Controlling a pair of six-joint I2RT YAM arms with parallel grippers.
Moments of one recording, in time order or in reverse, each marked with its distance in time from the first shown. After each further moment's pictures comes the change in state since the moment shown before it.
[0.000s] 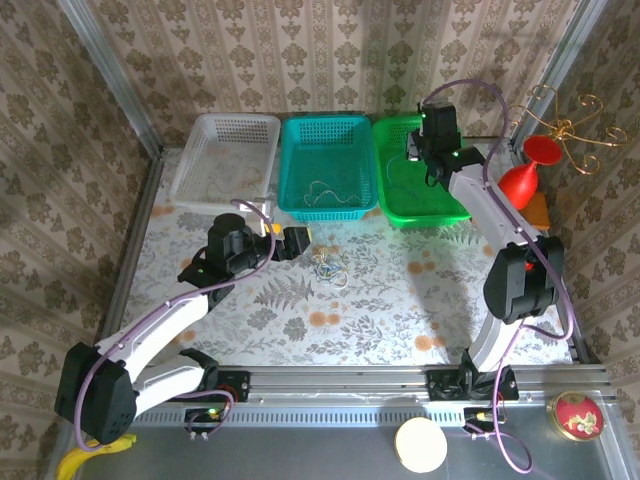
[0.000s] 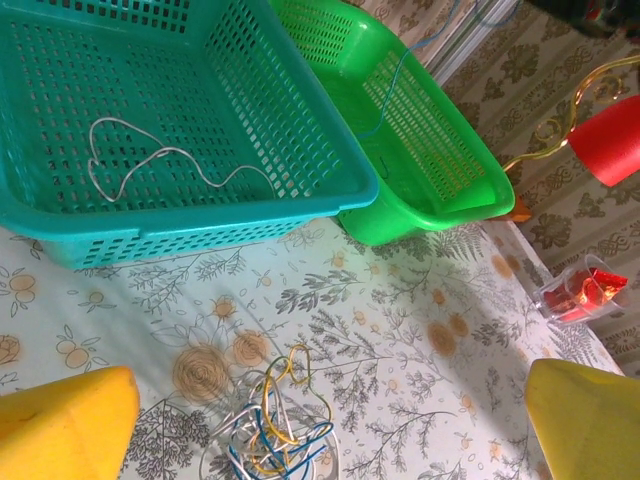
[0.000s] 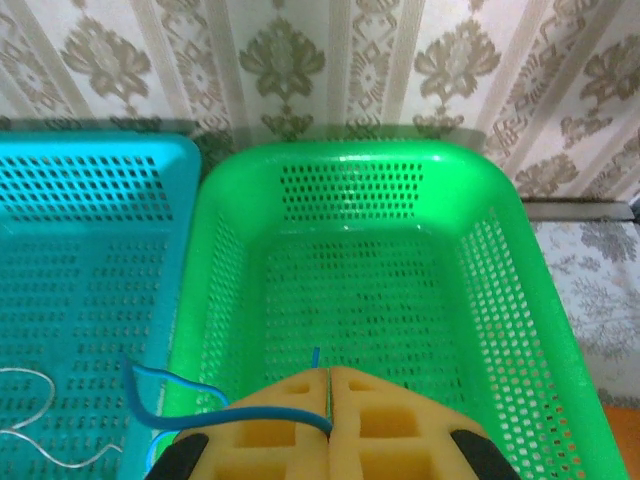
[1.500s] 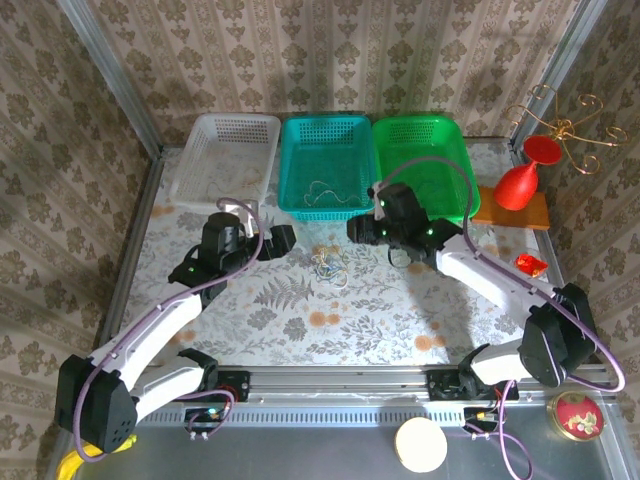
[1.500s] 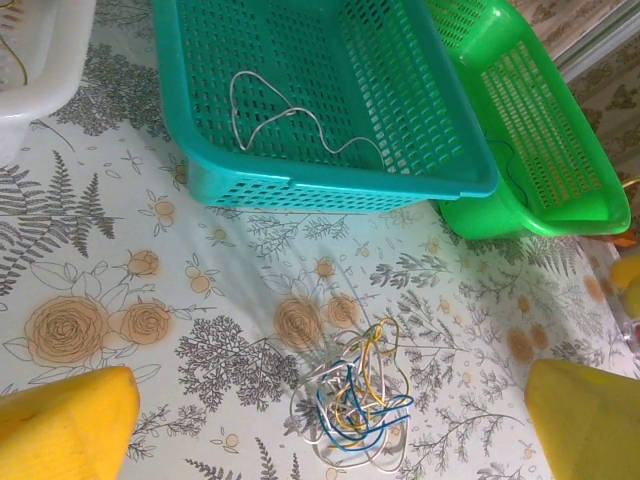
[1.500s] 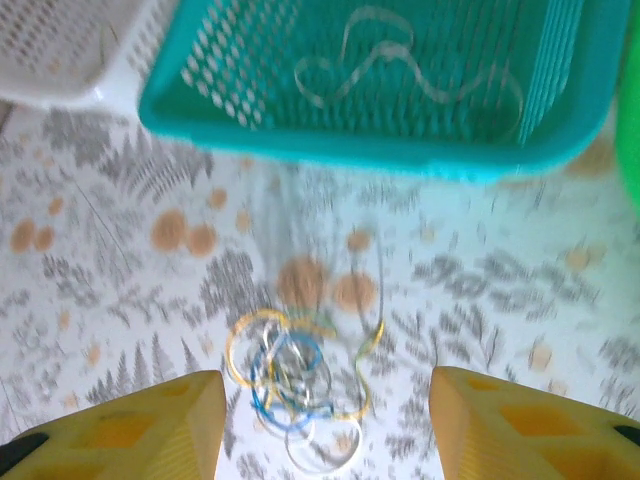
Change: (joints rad) left arm 0.058 -0.044 0.035 -0.237 -0.124 -0.056; right arm 0.377 -0.387 -0.621 0.066 -0.307 0.364
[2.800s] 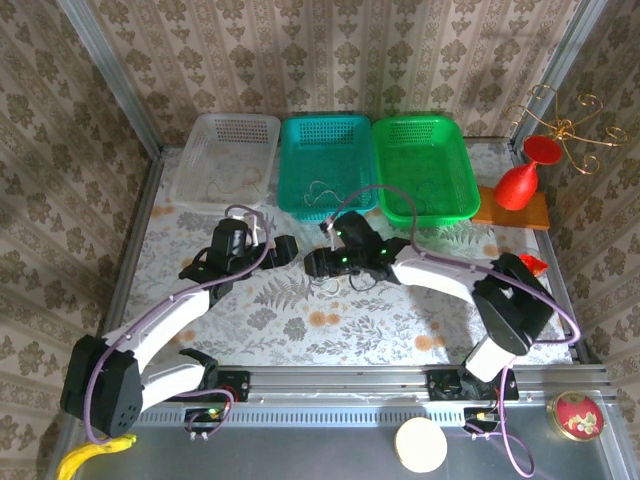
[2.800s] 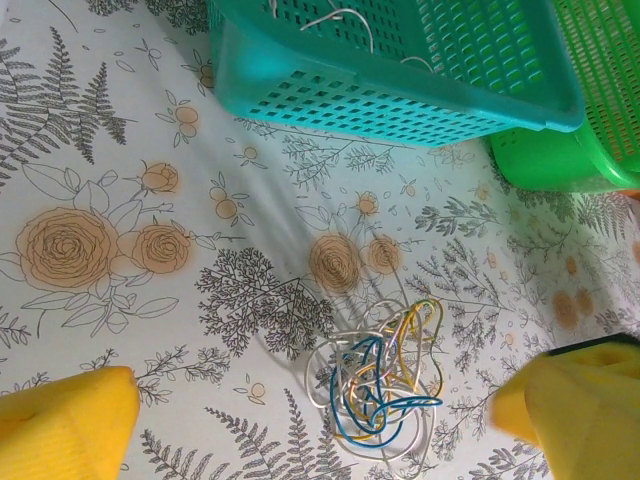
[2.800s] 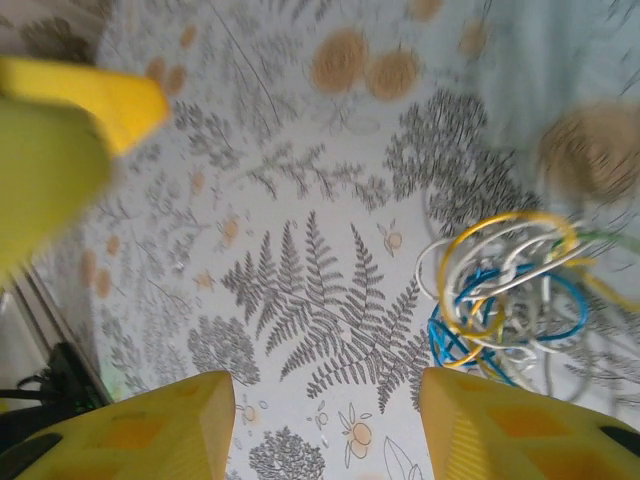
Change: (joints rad) left arm 0.002 0.093 -0.067 0.029 0.027 -0.034; right arm 0.174 0.214 -0.009 0.230 -0.230 0.126
